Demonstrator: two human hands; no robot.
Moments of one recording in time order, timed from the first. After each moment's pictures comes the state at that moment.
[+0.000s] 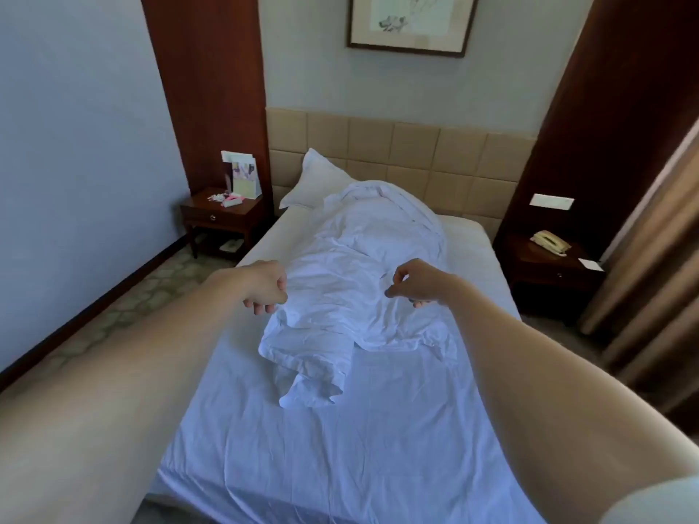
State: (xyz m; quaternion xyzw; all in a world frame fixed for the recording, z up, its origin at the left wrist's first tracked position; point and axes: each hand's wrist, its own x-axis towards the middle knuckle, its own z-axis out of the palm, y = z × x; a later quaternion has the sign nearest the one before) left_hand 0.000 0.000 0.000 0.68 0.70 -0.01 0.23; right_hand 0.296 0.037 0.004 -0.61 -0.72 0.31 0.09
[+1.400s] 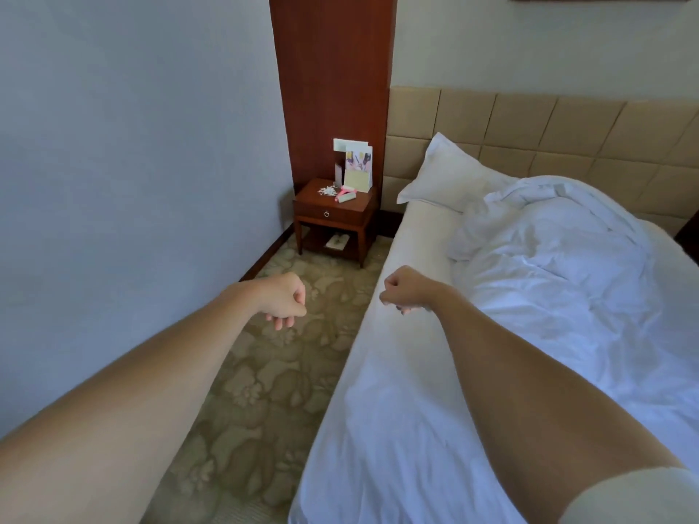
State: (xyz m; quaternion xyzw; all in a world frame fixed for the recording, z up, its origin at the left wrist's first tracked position) left_hand -0.596 0.146 -0.040 0.65 0.70 -0.03 0.29; right_hand -0.354 0.231 -0.070 -0.53 -0.77 0.35 0.08
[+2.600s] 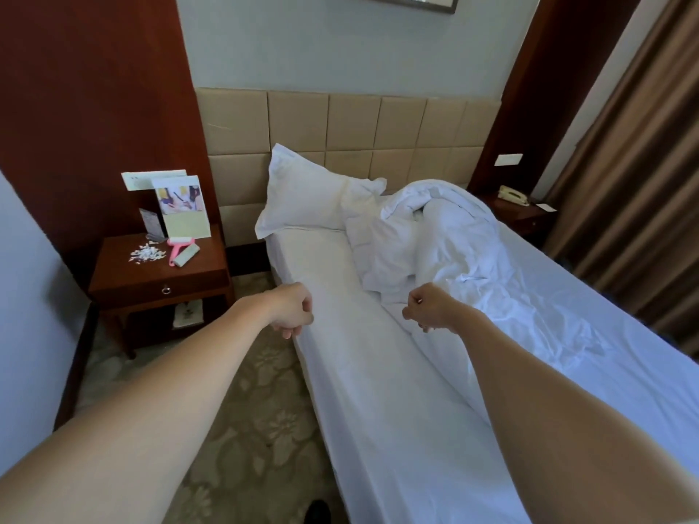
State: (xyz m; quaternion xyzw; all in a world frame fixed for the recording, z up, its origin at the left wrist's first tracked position) left_hand -0.725 0.717 -0.076 0.84 0.43 -0.10 0.33; right_hand -0.473 0.589 -0.081 -0.82 -0.47 0.27 0.18
